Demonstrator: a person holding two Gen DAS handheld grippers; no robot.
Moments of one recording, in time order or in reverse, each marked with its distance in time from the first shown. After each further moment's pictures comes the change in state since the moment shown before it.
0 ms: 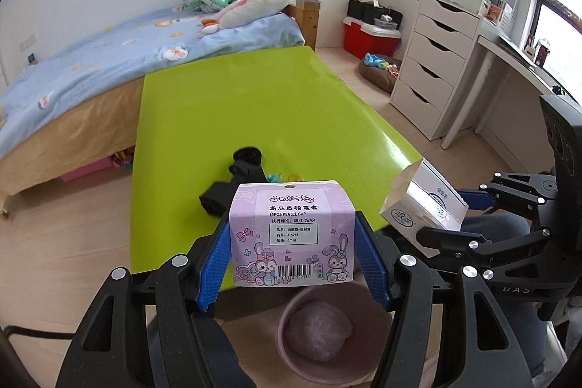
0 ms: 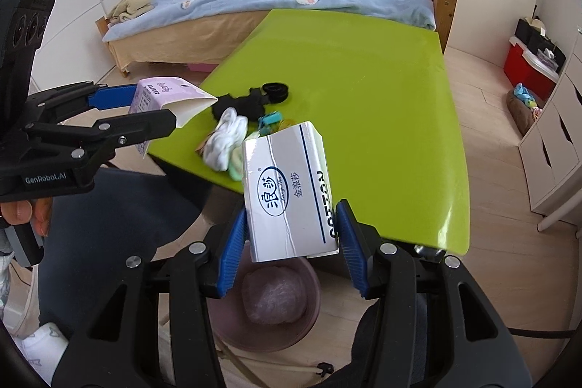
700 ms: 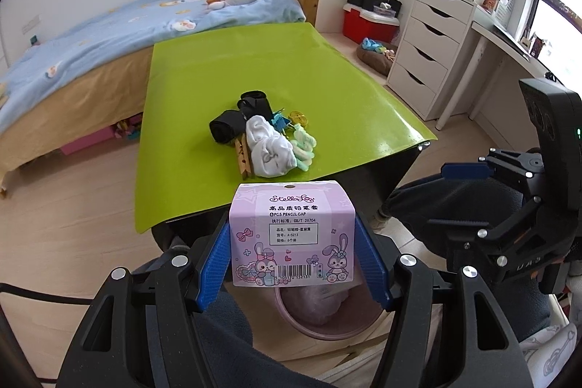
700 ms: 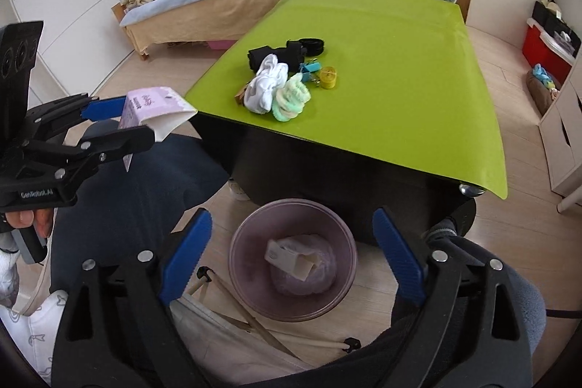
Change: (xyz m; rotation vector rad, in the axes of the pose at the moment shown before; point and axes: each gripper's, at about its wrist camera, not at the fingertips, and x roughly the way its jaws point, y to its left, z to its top) left arm -0.026 0.004 -0.061 -0.017 0.048 -0.020; right arm 0.002 0.022 -0.038 0.015 0.067 0.074
